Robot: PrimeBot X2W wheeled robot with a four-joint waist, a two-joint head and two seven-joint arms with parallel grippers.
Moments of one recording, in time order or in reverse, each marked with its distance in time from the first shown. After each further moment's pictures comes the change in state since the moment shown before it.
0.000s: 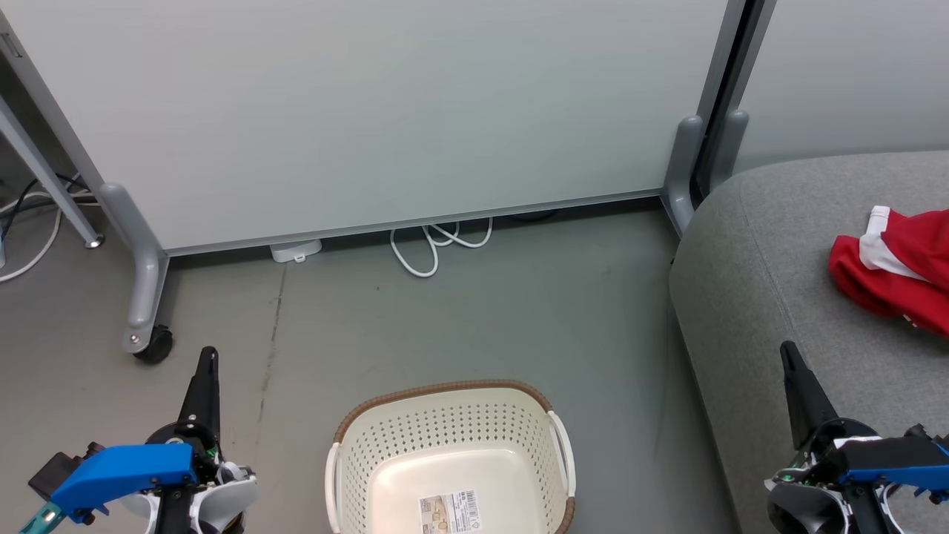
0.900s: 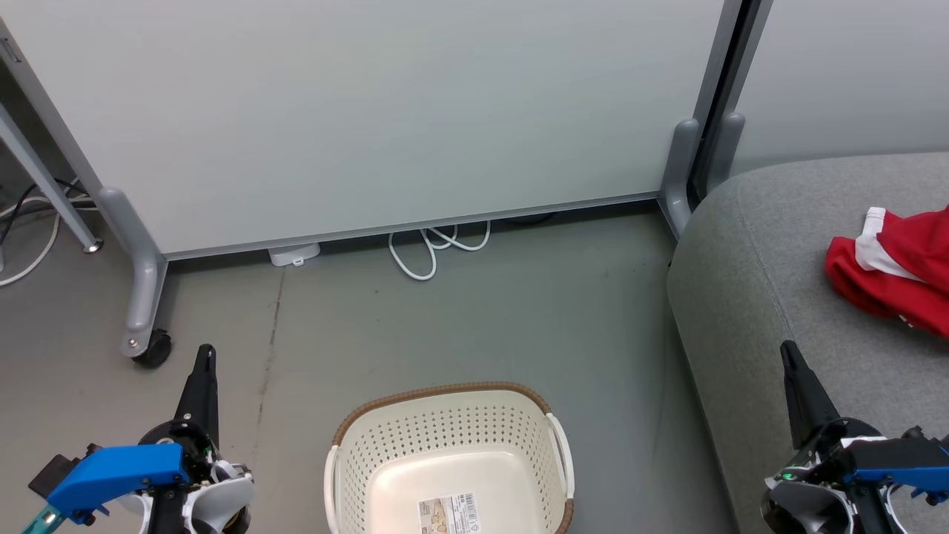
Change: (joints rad) left arm -0.001 0.000 0.010 -0.006 -0.077 -0.005 0.018; right arm -0.001 0.000 -0.003 0.001 0.077 0.000 0.019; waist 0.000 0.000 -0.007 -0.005
